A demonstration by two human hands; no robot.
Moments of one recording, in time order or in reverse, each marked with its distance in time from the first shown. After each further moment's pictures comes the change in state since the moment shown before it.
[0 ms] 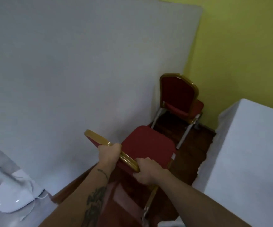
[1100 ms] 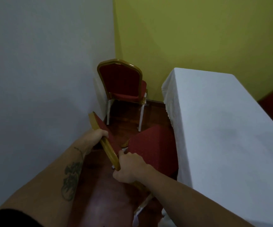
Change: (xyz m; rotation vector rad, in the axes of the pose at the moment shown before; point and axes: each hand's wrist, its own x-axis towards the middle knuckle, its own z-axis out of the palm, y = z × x) left_hand 0.123 0.091 0.102 0.537 -0.778 0.156; right_hand 0.071 0.001 -0.011 0.152 0.229 0.364
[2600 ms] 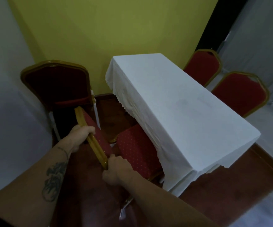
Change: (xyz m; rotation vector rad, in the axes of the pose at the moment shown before) left_hand 0.142 0.065 -0.016 0.187 -0.513 0.135; right_hand 0.076 -0.074 -0.013 0.426 0.148 0.674
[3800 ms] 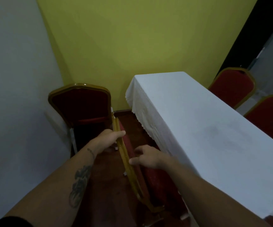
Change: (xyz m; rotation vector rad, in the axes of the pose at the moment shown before) left_hand 0.087 0.074 -0.004 0.277 -0.085 0.019; right_hand 0.117 0.011 -0.136 0.222 -0.139 -0.074
